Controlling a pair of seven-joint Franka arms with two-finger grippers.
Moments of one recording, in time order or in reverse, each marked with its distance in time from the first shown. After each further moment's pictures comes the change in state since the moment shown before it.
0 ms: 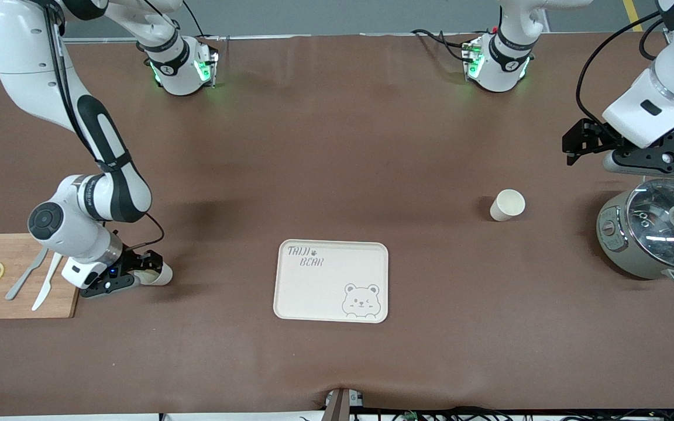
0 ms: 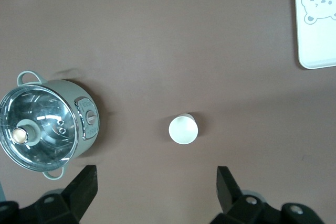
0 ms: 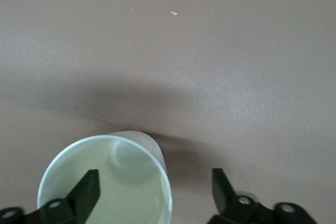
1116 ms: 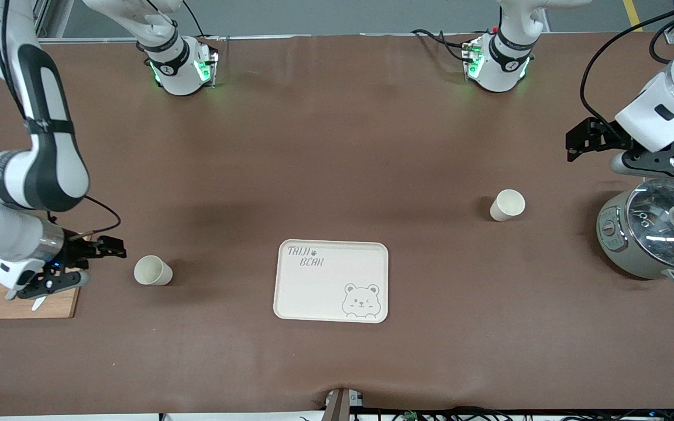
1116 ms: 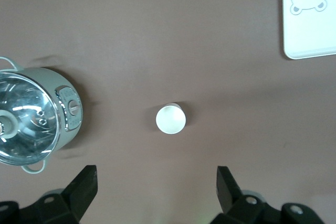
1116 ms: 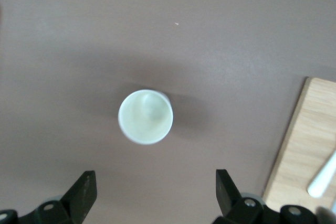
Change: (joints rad) left arm 0.042 0.004 0.000 0.000 -0.094 -0.039 0.018; right arm -0.032 -0.169 -0.002 0.292 0.001 -0.640 0.000
